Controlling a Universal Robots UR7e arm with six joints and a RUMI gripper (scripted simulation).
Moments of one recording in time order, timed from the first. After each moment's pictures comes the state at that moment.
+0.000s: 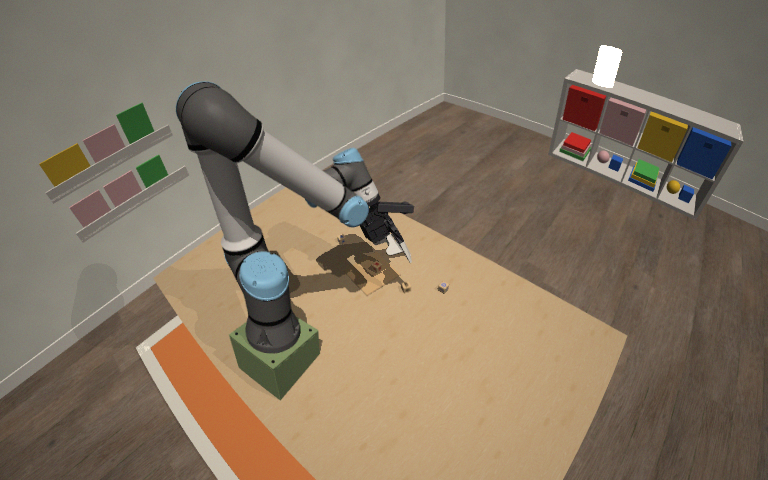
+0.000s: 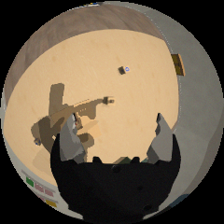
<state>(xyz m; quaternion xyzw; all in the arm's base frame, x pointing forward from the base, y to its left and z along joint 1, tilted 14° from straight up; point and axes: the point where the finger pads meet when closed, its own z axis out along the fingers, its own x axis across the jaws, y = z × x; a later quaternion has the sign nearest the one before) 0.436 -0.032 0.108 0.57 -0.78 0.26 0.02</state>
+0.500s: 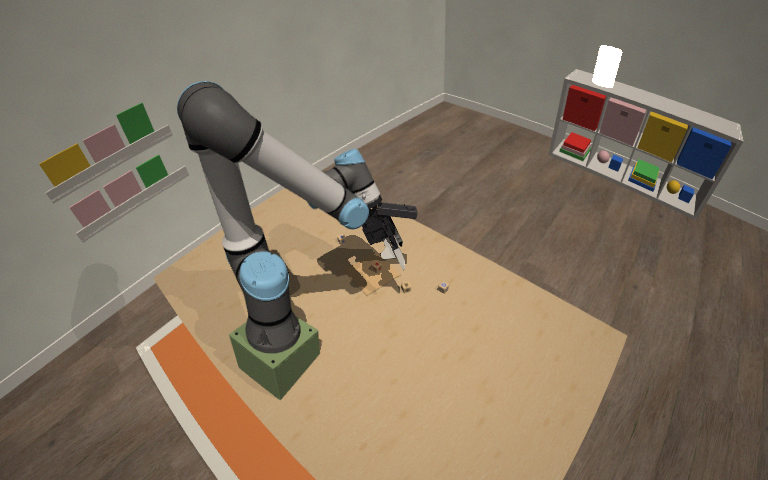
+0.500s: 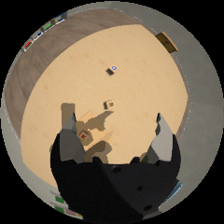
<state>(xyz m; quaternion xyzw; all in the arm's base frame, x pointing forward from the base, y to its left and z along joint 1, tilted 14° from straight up) 0.433 -0.045 0.109 0.41 -0.87 0.26 -0.04</state>
